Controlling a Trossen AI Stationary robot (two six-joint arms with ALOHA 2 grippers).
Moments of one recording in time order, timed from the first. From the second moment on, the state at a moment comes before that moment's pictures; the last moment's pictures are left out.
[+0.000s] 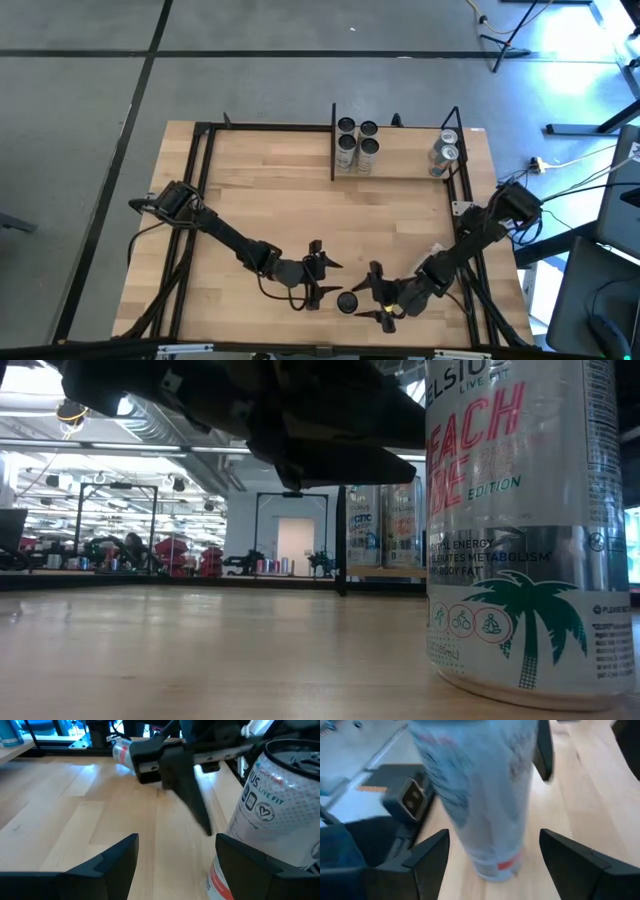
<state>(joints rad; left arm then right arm) -0.46 1.98 1.02 0.60 -0.43 -0.21 0.76 1.74 0.74 0.49 0.44 0.45</state>
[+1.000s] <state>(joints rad) -0.46 1.98 1.02 0.58 -0.43 -0.21 0.76 1.16 0.74 -0.89 0.11 0.75</state>
